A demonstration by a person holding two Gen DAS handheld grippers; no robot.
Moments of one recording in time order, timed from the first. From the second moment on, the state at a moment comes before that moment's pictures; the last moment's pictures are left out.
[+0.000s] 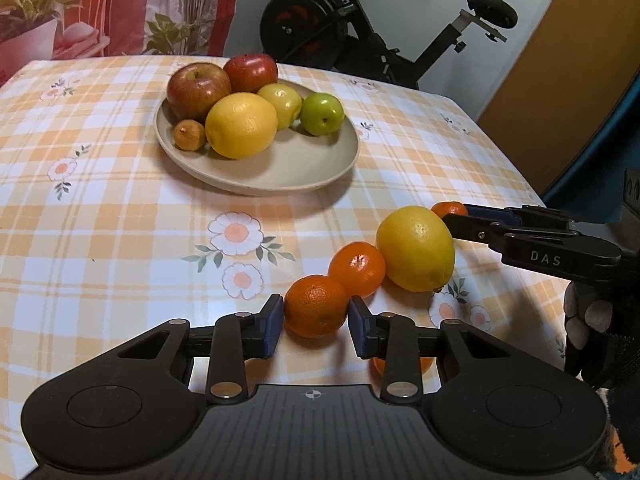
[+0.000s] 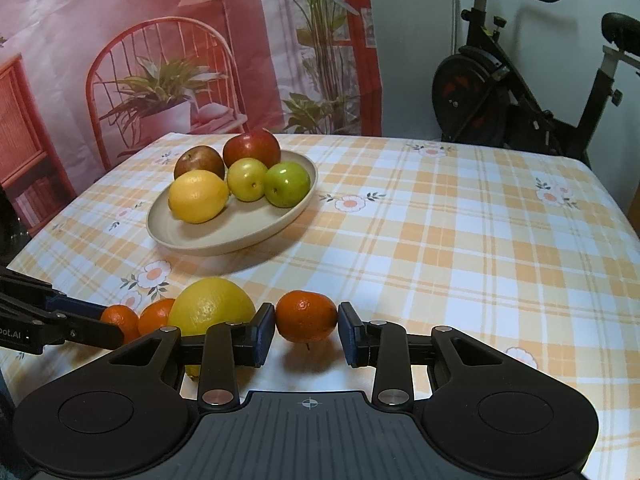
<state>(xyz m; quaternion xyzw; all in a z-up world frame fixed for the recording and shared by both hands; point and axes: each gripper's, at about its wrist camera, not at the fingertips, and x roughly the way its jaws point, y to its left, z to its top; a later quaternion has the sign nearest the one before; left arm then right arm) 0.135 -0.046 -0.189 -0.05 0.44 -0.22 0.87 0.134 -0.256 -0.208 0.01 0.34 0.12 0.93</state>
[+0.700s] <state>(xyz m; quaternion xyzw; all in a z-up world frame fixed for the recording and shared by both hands) 0.190 -0.021 -0.148 -0.03 0.37 -0.15 0.92 0.183 -0.234 -0.170 -0.03 0.31 0.15 0.94</state>
